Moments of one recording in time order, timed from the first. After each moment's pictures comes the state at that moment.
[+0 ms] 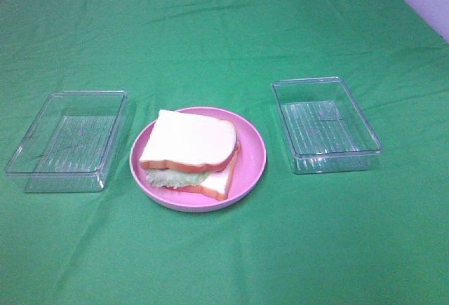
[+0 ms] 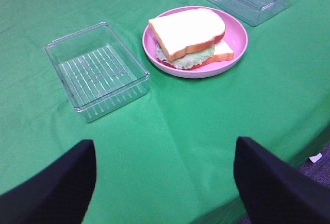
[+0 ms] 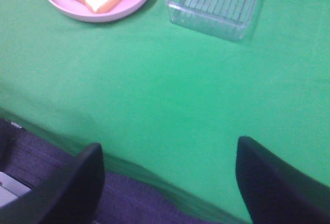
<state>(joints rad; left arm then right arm) -0.56 0.00 -0.50 0.02 1.05 0.00 0.43 0.16 -0.55 0.08 1.15 -0.09</state>
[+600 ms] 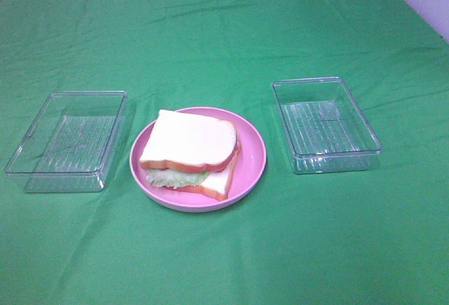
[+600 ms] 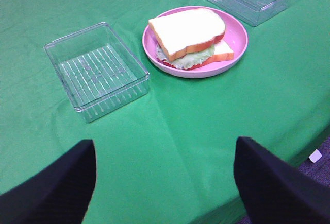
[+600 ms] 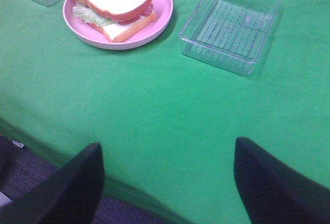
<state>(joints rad) -0.56 0.00 -0.50 0.02 1.05 0.00 0.43 0.10 -0.51 0.12 1.07 -0.15</state>
